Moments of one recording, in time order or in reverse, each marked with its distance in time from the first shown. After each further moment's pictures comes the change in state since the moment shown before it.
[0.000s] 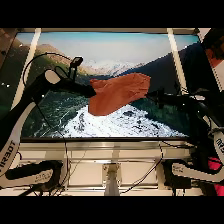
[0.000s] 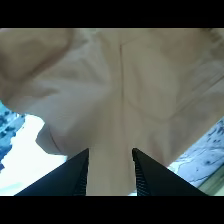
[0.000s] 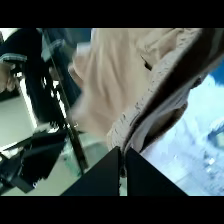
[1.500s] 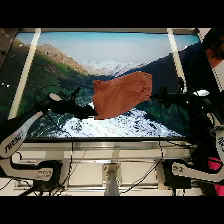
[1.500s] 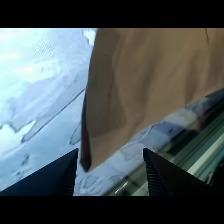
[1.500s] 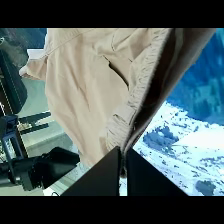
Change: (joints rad) left arm 0.119 -0.149 -0.358 -0.423 -0.046 0.103; right arm -0.018 0.000 0.079 -0.268 -0.011 0.059
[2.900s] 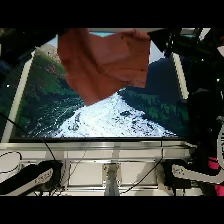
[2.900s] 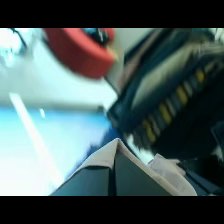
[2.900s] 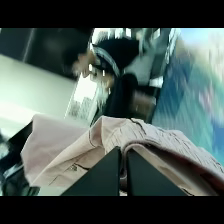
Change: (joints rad) left arm -0.036 0.367 0.691 -0.145 0.454 0.022; right arm 0.224 0.000 0.680 0.349 -0.071 0.053
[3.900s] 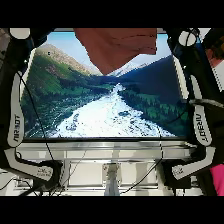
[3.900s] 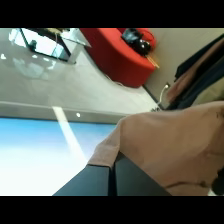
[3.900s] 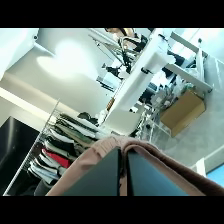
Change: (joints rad) left arm 0.066 -0.478 0.391 0.046 0.001 0.016; right arm 0.174 -0.316 0.322 -0.151 -0.899 0.039
